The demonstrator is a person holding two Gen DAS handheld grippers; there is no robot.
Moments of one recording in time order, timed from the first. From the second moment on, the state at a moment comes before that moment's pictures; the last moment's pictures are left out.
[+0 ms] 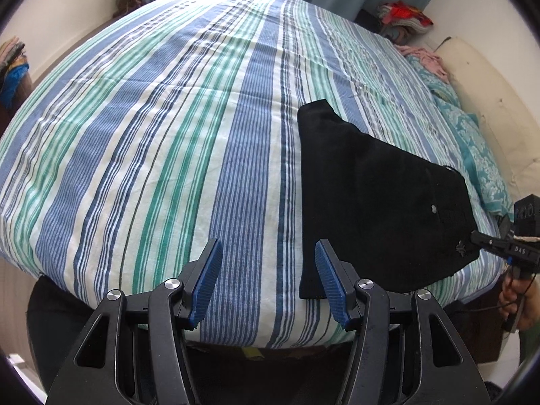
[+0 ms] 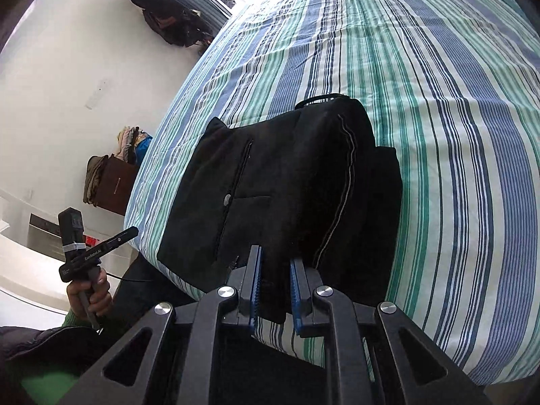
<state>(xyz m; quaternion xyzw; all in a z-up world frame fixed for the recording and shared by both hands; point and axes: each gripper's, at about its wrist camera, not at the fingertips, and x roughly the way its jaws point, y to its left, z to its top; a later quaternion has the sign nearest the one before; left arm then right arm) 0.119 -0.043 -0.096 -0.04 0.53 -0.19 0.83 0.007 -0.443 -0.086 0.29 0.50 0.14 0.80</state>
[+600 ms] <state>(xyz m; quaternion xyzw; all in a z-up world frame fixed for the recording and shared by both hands) 0.112 -0.119 -0.088 0.08 0.47 -0.23 0.85 -0.007 -0.436 -0.081 0.16 0.50 0.04 0.85</state>
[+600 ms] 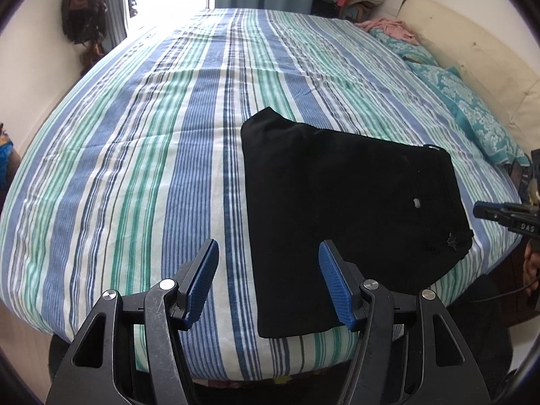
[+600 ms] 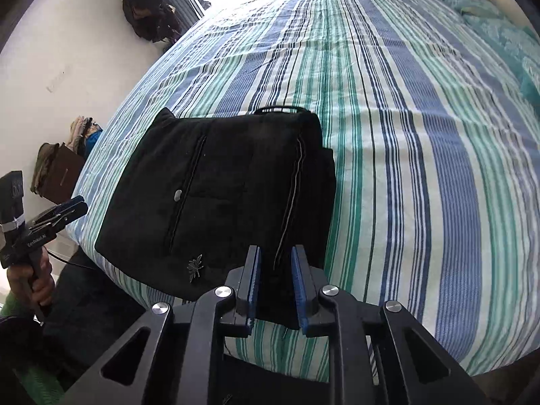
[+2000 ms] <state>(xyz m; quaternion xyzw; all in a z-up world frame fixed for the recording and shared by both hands) 0.106 -0.149 -0.120 0.15 0.51 -0.17 0.83 -0.070 -0.391 -0.138 0.21 0.50 -0.04 0.84</state>
